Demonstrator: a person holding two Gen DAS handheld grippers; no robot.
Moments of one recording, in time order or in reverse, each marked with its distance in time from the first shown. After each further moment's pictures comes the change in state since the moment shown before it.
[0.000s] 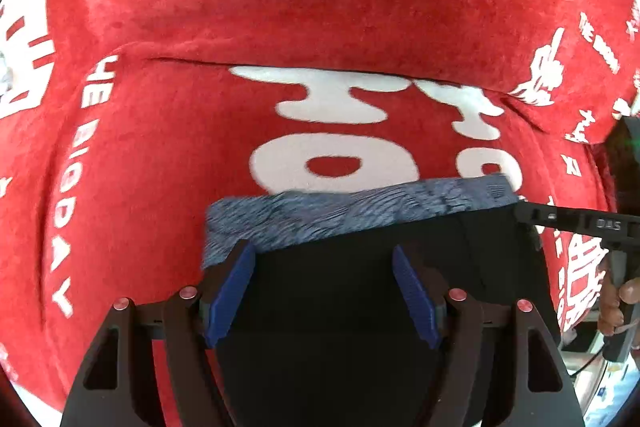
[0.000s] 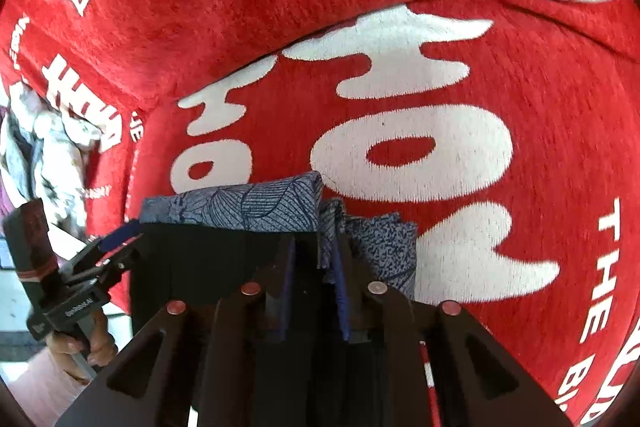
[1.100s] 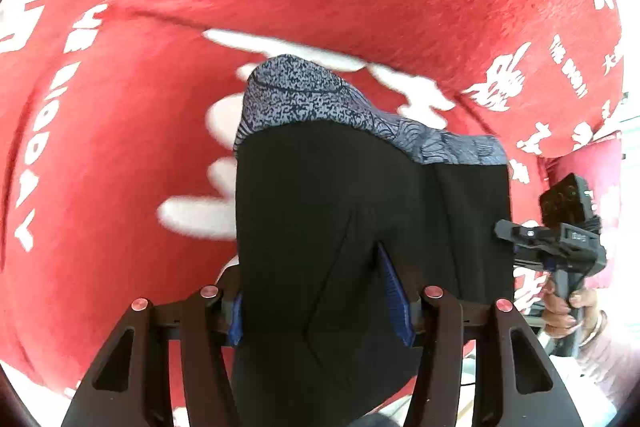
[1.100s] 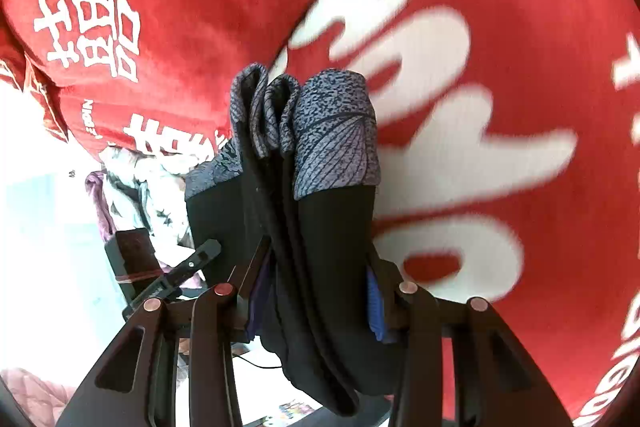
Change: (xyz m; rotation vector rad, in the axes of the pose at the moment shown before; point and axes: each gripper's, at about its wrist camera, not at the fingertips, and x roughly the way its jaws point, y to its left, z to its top) left arm -0.021 -0.002 -0.035 -0.105 0.061 -0.205; right arm -0.002 -0.074 -0.046 0.258 0.073 0.496
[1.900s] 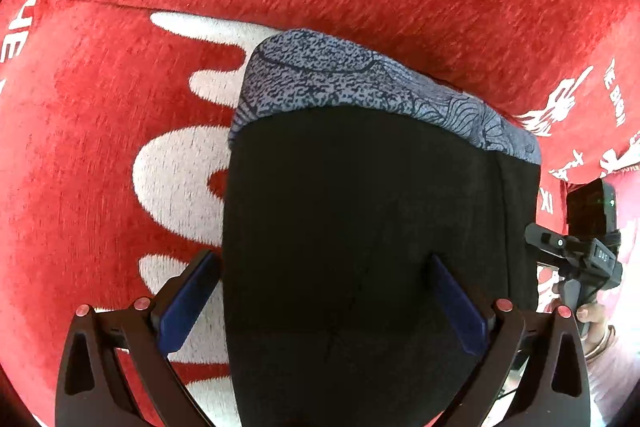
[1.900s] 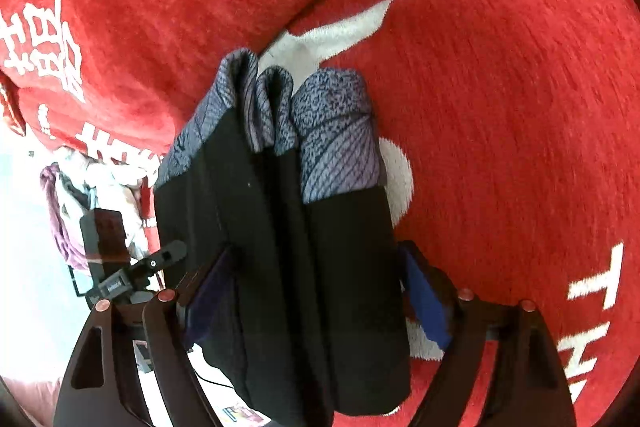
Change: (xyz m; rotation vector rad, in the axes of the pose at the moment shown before) left arm 0.096 -0.013 0.072 -0.060 0.059 0.004; right arm 0.013 -0.012 0.092 -0.112 -0.020 -0.196
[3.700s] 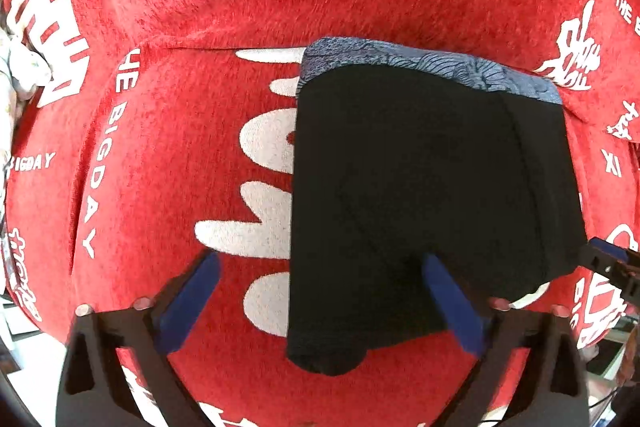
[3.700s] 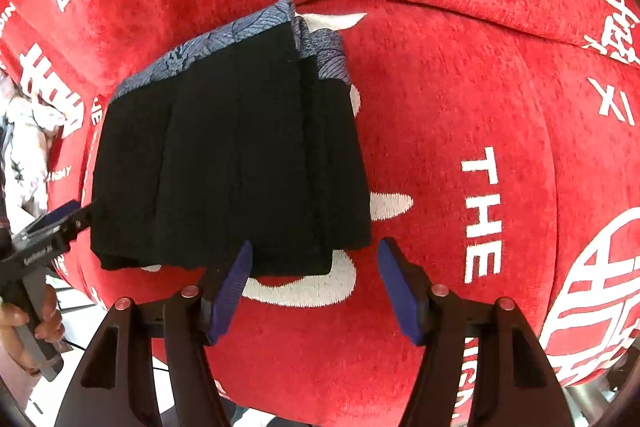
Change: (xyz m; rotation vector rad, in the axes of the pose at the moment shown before) left arm -0.067 -0.050 -0.069 0.095 -0.086 0.404; right arm -0.042 0.070 -0.092 -0.160 -0.081 -0.467
